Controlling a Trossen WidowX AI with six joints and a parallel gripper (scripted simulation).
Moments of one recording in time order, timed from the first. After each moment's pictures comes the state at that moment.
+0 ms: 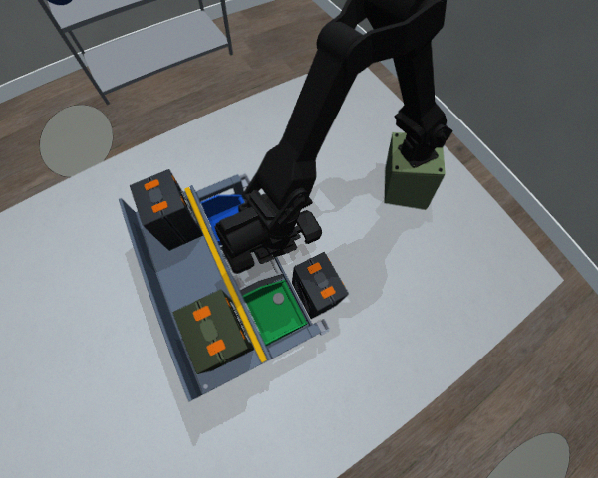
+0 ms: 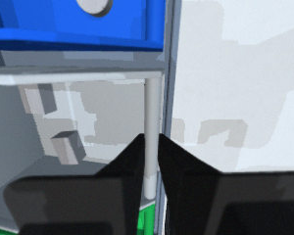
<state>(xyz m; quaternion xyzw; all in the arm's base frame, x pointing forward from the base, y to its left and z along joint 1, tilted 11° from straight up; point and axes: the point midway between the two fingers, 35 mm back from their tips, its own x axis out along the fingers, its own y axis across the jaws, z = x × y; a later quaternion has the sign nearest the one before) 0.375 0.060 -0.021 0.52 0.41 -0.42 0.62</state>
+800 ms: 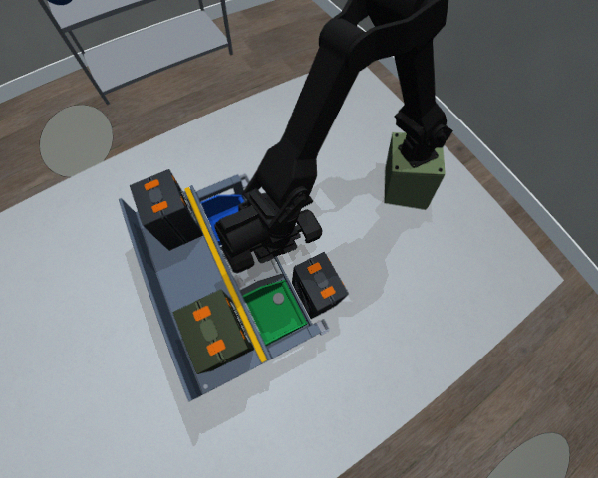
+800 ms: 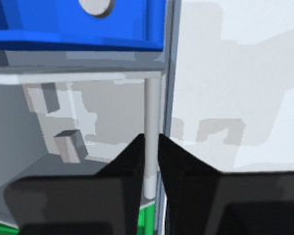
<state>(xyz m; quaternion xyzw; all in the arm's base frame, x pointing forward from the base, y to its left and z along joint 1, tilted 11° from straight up) 0.375 0.060 -0.017 0.53 0.41 -0.42 0.62</state>
